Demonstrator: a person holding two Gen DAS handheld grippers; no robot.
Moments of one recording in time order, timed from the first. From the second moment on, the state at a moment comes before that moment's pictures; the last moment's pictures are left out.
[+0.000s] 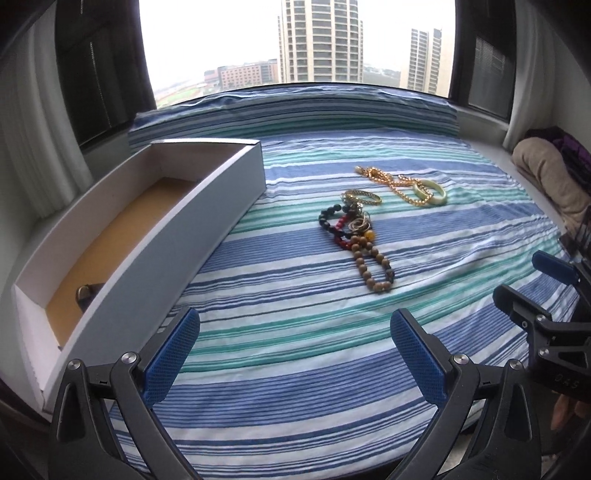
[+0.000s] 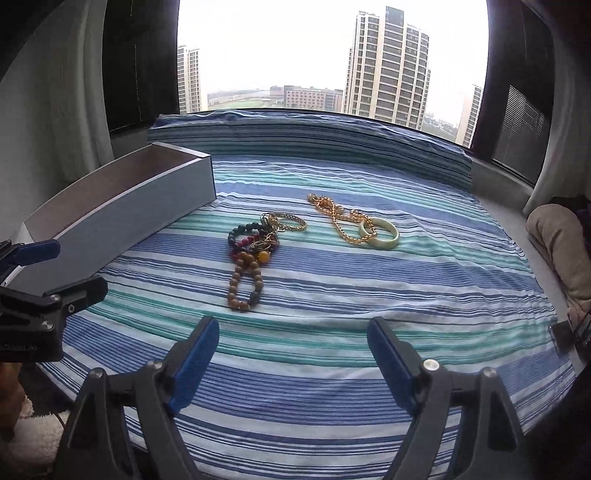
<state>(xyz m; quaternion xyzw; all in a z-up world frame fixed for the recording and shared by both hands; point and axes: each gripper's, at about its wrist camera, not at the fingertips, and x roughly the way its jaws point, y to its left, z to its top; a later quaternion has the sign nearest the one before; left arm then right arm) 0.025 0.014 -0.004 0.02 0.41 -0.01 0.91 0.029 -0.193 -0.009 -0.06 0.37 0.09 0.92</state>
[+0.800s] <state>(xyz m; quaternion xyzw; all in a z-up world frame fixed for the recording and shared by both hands) 0.020 0.013 -0.016 0.01 0.43 -0.01 0.90 0.024 -0.193 -0.013 -0.06 0.38 0.09 0.92</state>
